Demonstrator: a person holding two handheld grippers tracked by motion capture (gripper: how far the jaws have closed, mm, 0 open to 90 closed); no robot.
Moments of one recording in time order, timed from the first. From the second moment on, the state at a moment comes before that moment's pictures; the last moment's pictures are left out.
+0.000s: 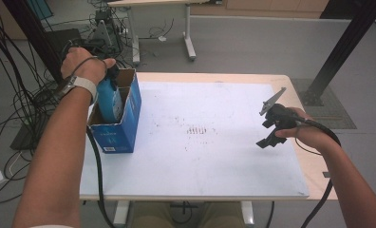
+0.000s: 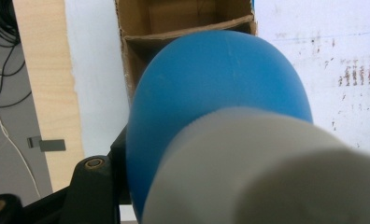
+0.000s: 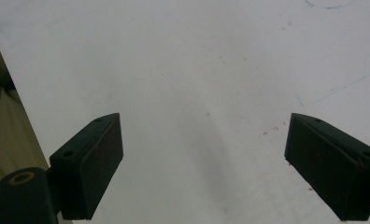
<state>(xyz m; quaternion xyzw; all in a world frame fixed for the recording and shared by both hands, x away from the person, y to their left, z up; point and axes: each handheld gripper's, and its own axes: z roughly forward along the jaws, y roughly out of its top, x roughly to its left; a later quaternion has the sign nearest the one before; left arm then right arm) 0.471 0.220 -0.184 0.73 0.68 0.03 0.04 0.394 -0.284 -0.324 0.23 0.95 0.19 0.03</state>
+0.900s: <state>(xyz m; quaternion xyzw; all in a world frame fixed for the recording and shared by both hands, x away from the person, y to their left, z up) 0.470 0.222 -0.226 0.74 0.67 0.04 0.04 0.393 -0.285 -0.330 0.23 0.95 0.19 0.03</state>
